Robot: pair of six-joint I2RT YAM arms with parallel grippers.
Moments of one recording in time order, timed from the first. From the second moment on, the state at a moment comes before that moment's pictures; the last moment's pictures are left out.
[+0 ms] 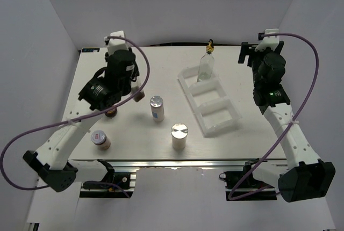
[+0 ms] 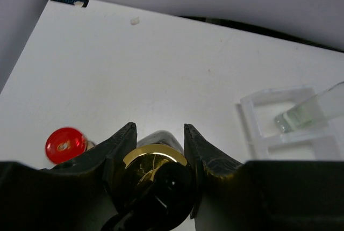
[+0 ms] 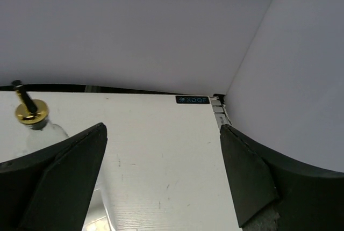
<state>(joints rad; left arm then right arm) -0.67 1.20 1.52 -0.73 -0.76 -0.42 0.21 1.13 1.09 0.11 0.25 -0.16</state>
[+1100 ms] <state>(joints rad) -0.68 2.09 2.17 -0.32 -0.28 -0.23 0.01 1.20 1.10 0.10 0.39 -0.09</state>
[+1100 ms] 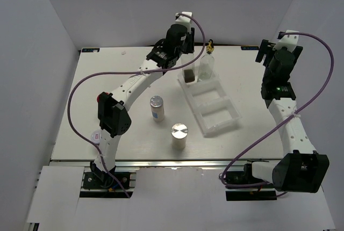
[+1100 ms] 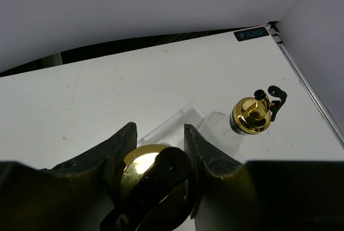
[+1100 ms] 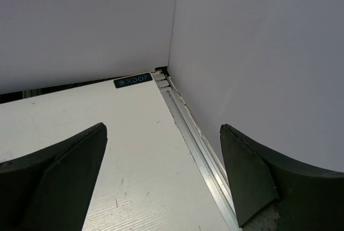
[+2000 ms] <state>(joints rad) -0.74 2.17 2.06 -0.22 -0.30 -0.21 -0.03 1.26 1.10 0.11 0.18 -0.12</state>
